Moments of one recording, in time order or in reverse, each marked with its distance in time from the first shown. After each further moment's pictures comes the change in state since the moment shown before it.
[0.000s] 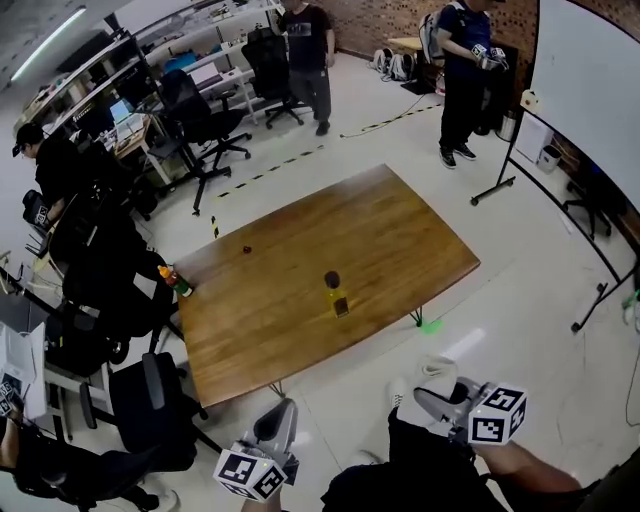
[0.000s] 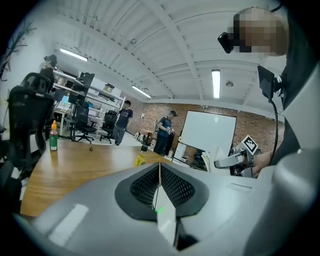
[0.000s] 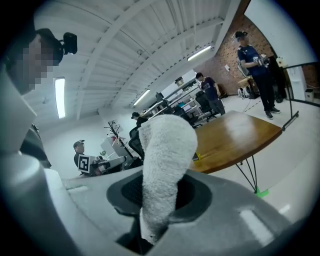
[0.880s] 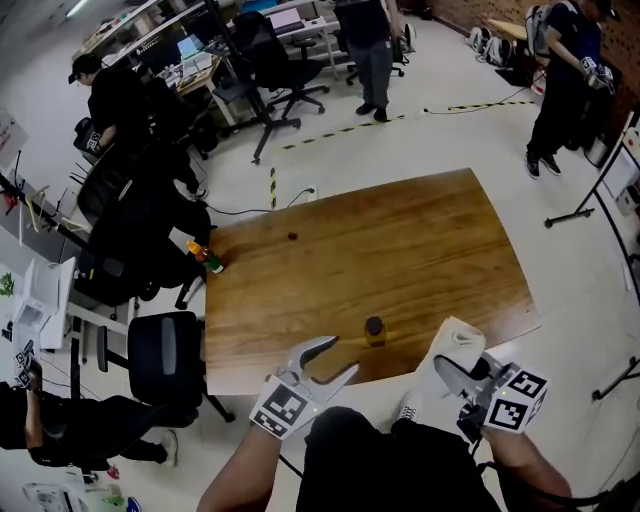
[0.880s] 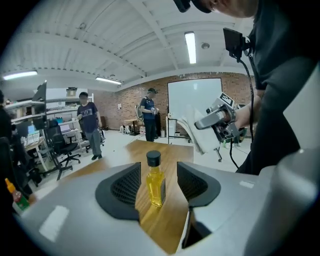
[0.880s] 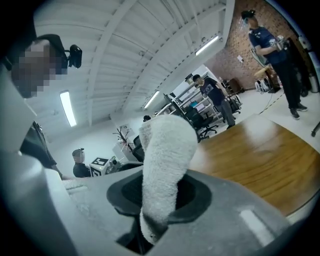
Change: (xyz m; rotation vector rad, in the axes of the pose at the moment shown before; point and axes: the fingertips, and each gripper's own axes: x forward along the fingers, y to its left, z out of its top) left arm 0.211 0.046 0.022 0.415 0.220 -0.136; right arm 0.113 -0.113 0.150 -0.021 -0.007 0.197
